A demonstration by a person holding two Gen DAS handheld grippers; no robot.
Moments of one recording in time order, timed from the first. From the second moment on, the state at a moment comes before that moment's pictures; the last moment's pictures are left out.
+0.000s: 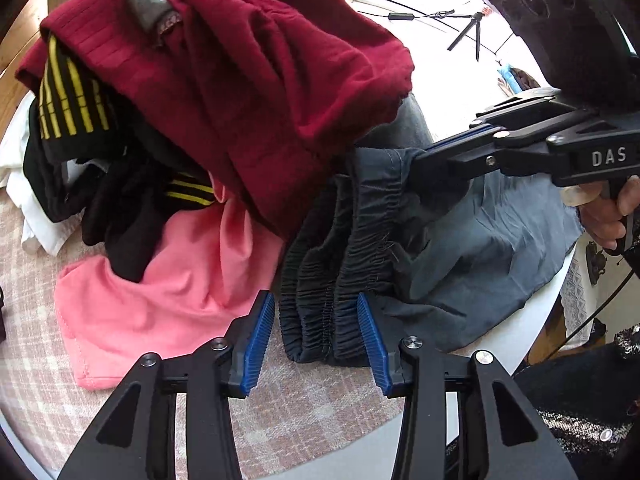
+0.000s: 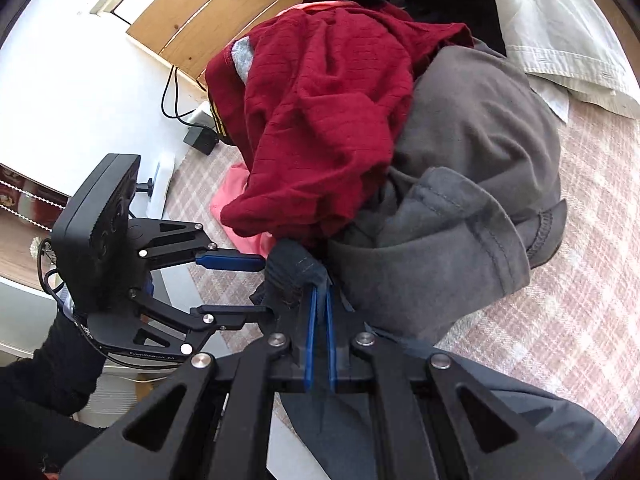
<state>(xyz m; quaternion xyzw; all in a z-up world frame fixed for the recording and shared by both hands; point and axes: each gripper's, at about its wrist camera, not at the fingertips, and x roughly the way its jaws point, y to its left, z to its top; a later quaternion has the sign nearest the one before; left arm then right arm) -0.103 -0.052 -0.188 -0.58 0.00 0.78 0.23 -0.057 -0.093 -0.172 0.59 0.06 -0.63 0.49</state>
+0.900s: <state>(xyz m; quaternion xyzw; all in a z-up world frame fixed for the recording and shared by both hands) -0.085 -0.045 -0.216 -0.58 0.00 0.76 0.31 -0.002 -0.103 -0.135 0.52 0.19 -0.70 0.44</state>
